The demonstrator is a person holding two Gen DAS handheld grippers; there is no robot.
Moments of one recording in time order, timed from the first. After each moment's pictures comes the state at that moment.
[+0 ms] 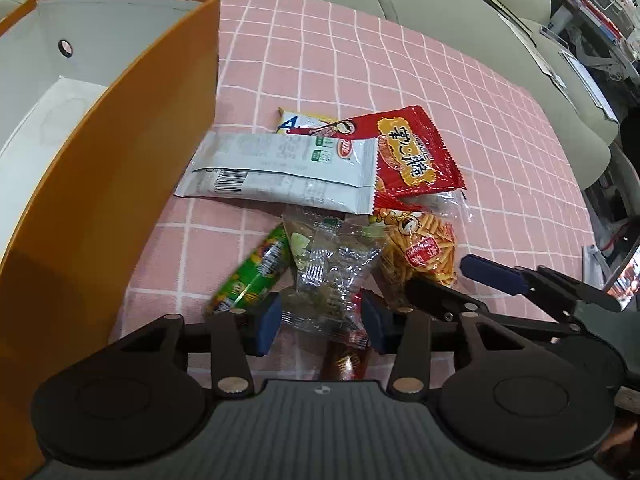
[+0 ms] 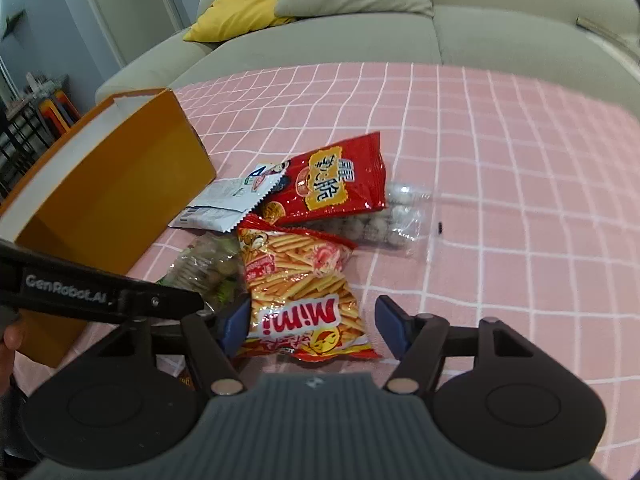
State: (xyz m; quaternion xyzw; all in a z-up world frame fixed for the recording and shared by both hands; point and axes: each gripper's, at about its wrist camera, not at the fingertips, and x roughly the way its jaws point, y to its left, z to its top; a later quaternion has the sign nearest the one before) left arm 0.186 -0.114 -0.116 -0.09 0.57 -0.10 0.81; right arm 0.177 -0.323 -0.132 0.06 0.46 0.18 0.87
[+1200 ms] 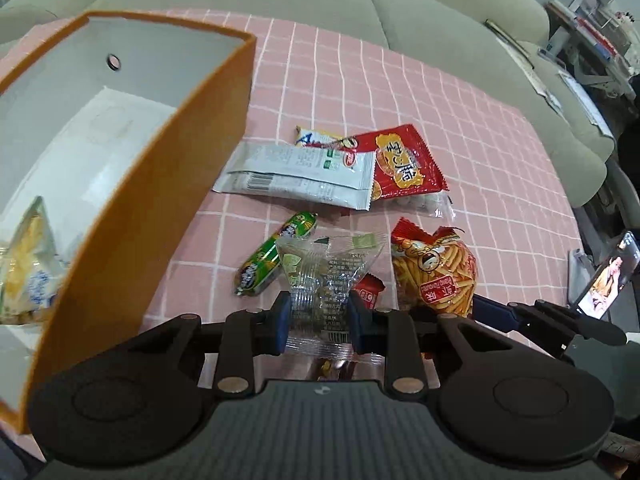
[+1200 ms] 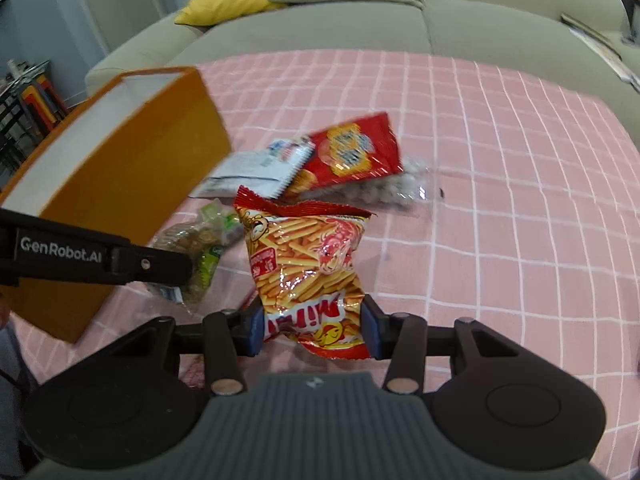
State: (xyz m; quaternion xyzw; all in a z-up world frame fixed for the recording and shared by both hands) left arm 0.140 -0.090 -0.076 -0.10 0.53 -0.08 0.84; right arm 0.126 -0.289 -0.091 0.01 0.48 0.15 0.87
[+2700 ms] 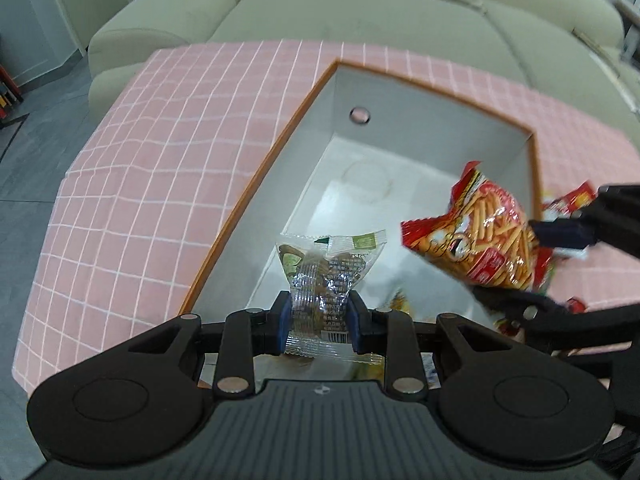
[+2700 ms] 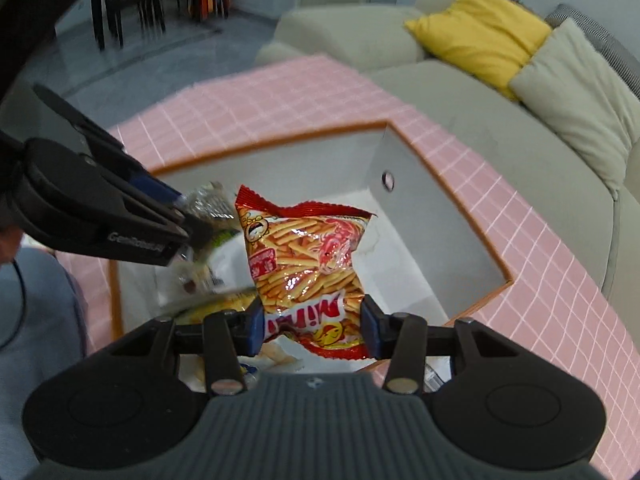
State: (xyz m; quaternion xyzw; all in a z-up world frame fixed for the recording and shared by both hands) left arm 0.164 0.101 -0.044 0.00 0.55 0.02 0.84; right arm 0.194 -0.038 -0.024 -0.23 0.45 0.34 0.80
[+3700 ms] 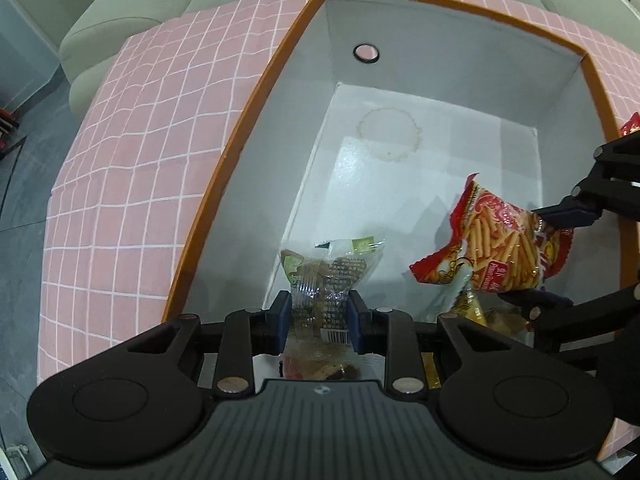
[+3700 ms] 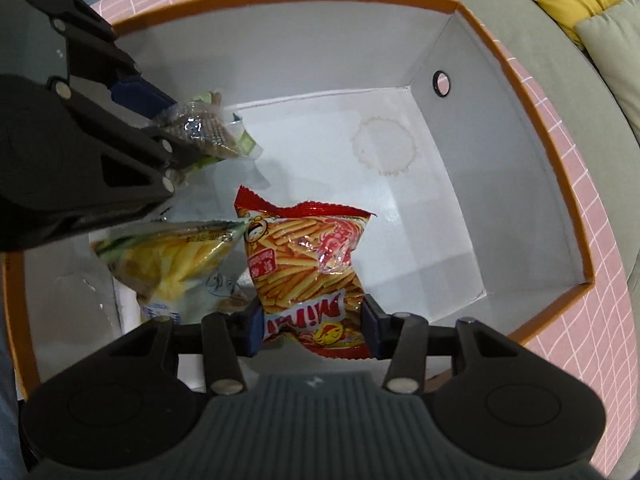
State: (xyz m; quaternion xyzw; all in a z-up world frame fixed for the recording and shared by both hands) left arm 0.202 0.094 -0.098 0.08 0.60 0.02 0.80; right arm 0.224 0.002 -0.094 -0.33 0.54 0.34 0.70
